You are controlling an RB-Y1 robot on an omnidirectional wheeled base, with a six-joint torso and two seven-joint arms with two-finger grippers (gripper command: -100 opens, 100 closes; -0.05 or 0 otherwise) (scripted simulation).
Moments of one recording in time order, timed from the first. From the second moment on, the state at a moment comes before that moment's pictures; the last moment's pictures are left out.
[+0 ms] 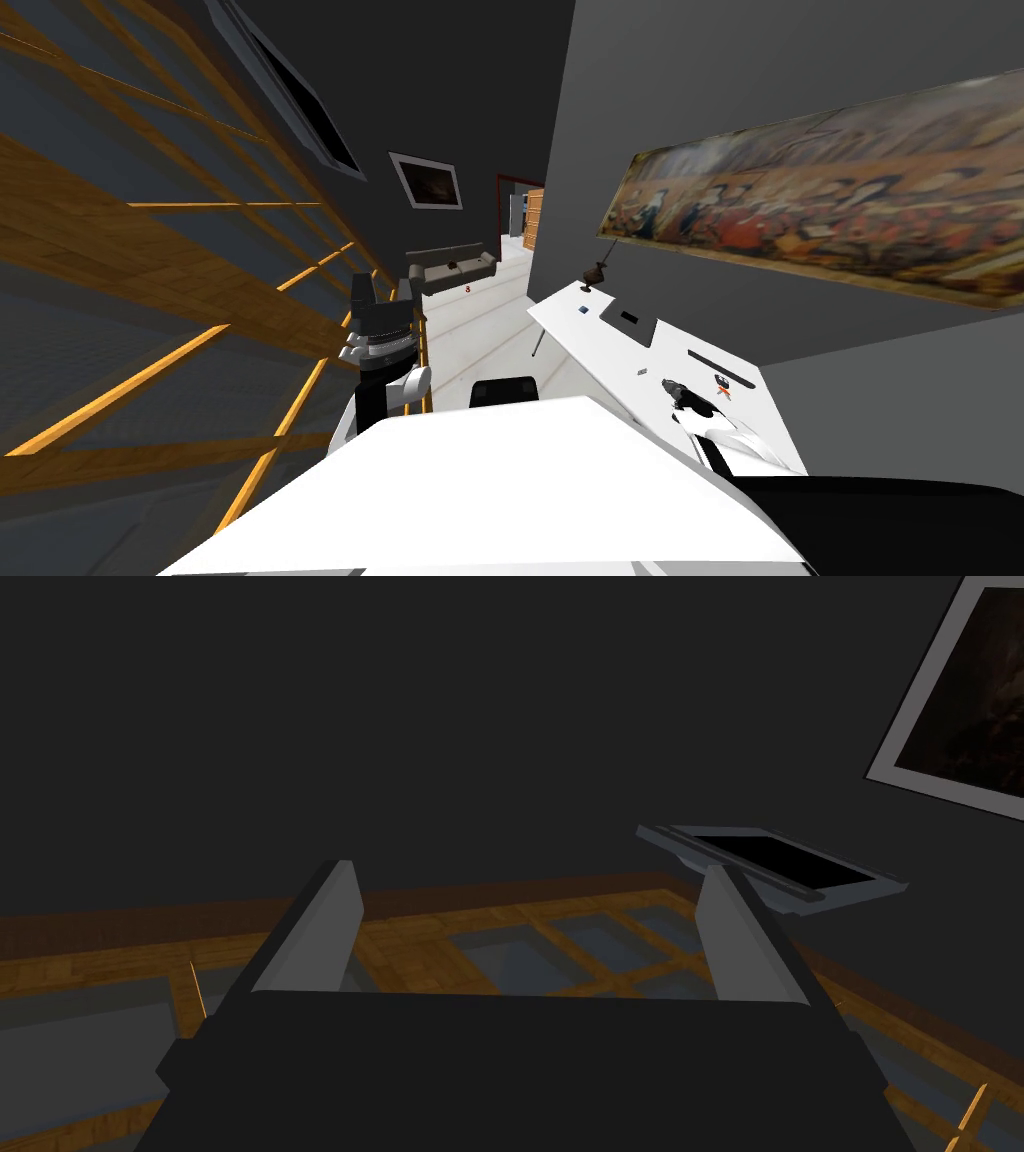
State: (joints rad) left arm 0.46 -0.01 0.02 -2.28 -0.08 -0.62 0.03; right arm 0.14 -0.73 -0.49 -0.44 0.21 -0.07 0.74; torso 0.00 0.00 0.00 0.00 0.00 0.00
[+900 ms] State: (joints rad) left arm 0.46 -0.01 0.02 -2.28 -0.08 -0.62 0.03; right arm 0.04 -0.71 -0.40 -0.53 0.22 0.05 0.76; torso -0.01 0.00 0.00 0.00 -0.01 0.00
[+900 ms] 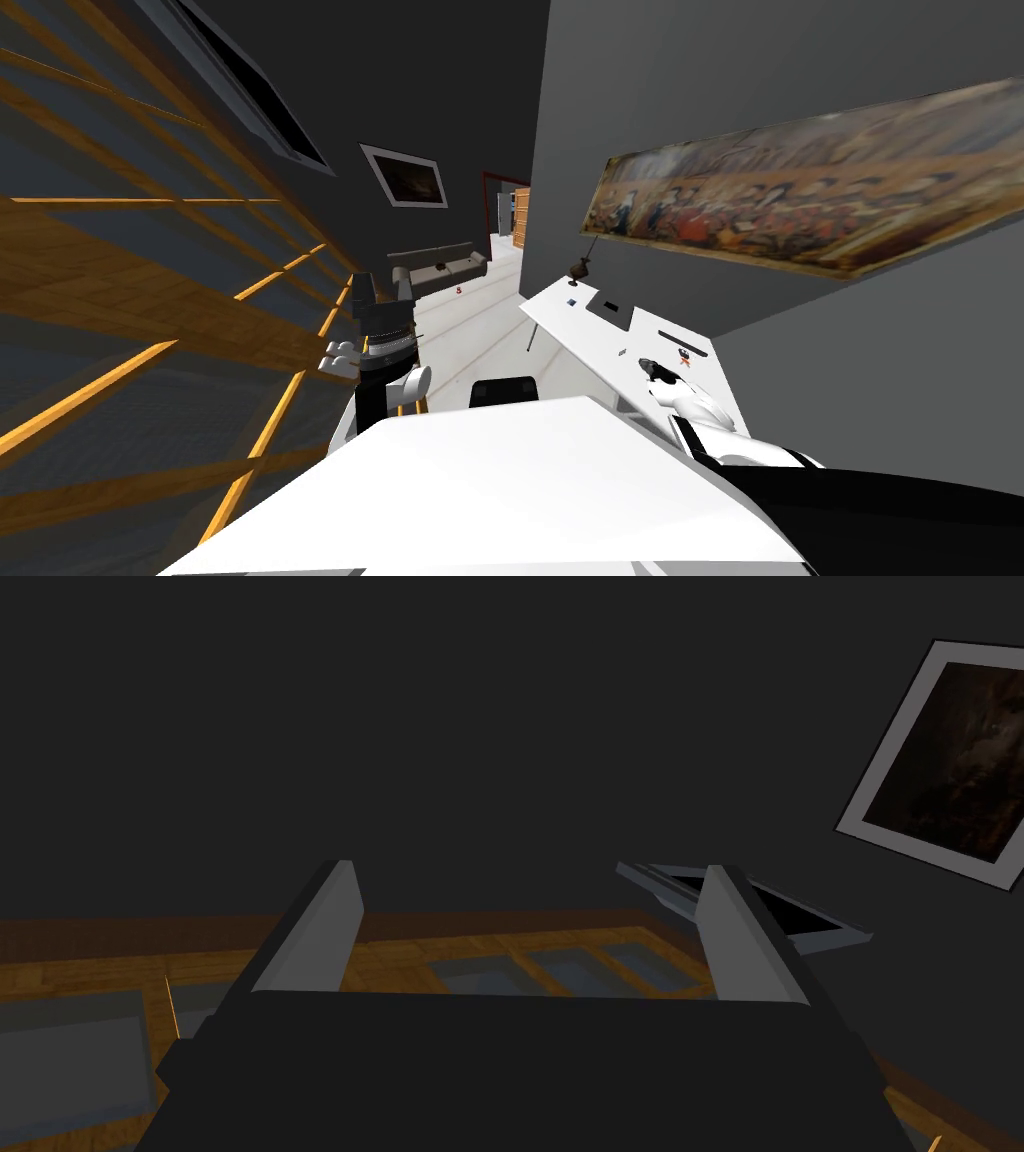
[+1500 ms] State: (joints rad) left arm 0.46 -0.01 0.02 -2.28 -0.08 -0.62 0.03; right arm -0.02 -0.69 -0.35 -0.60 0.23 0.14 0.77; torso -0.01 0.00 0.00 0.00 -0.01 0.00
